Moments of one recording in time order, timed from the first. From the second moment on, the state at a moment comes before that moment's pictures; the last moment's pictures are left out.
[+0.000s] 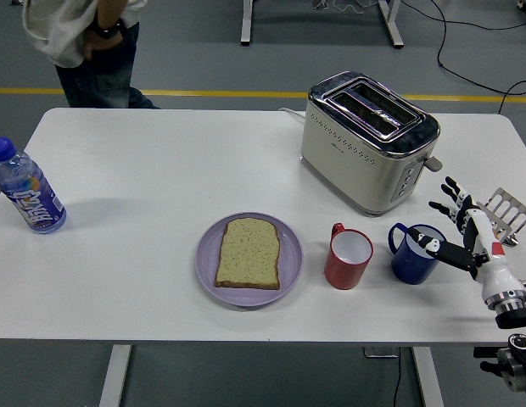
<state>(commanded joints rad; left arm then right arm) -0.21 0.02 -0.62 -0.25 -0.07 0.24 0.06 0.13 -0.31 1.12 1.26 -1.08 -0.30 0.40</state>
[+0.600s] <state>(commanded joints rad) -0.19 0.02 -0.63 -0.25 -0.06 0.24 0.07 0.12 -0.33 1.30 1.45 -0.85 -0.24 0.29</state>
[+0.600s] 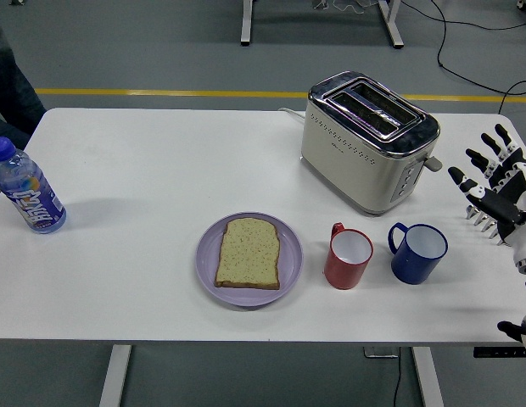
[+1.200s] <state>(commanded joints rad) -0.20 0.03 -0.60 -0.25 -0.11 0.24 0.06 0.13 -0.35 1.42 1.48 -0.67 -0.16 0.14</state>
